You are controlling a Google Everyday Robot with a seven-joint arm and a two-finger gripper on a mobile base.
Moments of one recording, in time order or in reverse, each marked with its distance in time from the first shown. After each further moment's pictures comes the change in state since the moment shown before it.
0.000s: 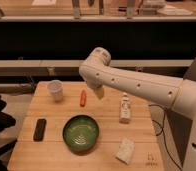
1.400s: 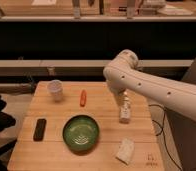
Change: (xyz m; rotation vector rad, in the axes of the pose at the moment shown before) arm 0.067 0.090 -0.029 -0.087 0.056 0.236
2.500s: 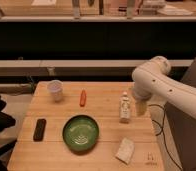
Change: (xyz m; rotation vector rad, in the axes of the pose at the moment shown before) arm 0.062 0.070 -0.005 -0.093 -0.005 0.179
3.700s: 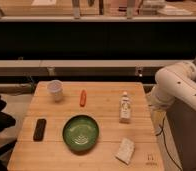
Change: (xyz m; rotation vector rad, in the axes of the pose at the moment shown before) arm 0.095 0.081 -0.002 -0.129 -0.016 0.245
